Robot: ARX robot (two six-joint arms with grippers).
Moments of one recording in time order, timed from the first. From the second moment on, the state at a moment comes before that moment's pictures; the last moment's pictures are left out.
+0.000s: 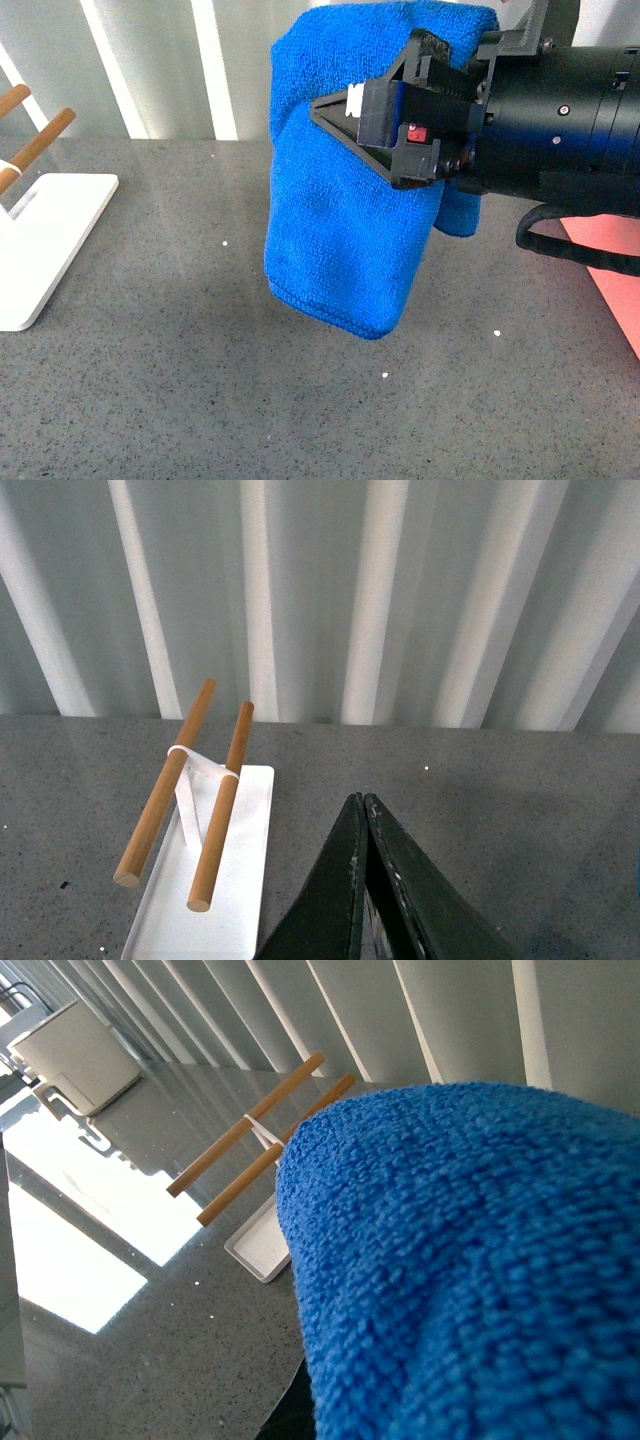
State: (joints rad) left arm 0.00 0.63 0.05 0.57 0.00 -0.01; right arm 0.42 1.72 0.64 0.87 -0.54 0.32
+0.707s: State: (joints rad) left arm 0.00 0.31 0.02 0.31 0.00 -0.01; right arm 0.41 1.69 0.60 0.83 -0.56 0.28
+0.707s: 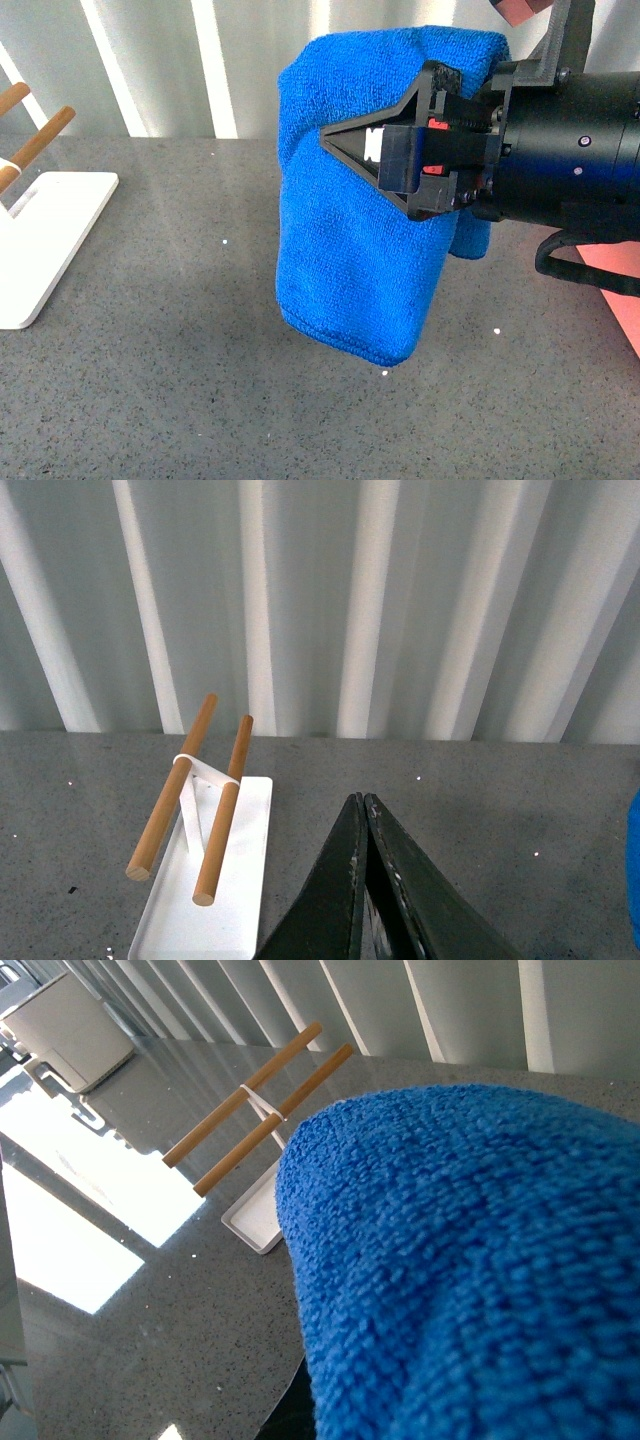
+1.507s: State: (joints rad) left arm 0.00 0.00 0.02 0.00 0.00 -0.01; right arm 0.40 1.66 0.60 0.74 -0.58 0.24
